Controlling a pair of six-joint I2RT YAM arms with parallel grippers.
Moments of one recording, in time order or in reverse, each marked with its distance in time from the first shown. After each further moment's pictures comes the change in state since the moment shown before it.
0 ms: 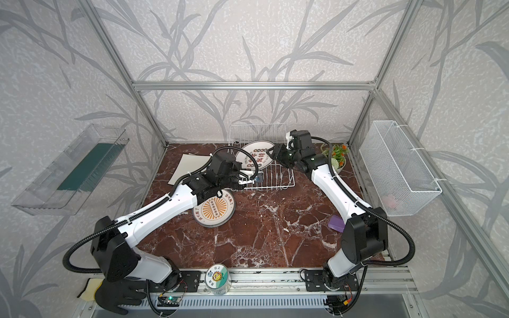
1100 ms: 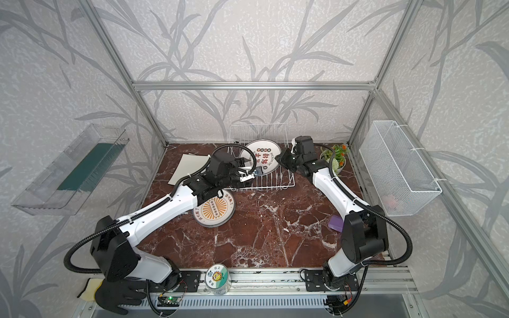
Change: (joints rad) left arm 0.060 -0.026 -0.046 0.102 0.117 -0.308; right arm -0.066 -0.026 -0.147 0.136 0.023 0.080
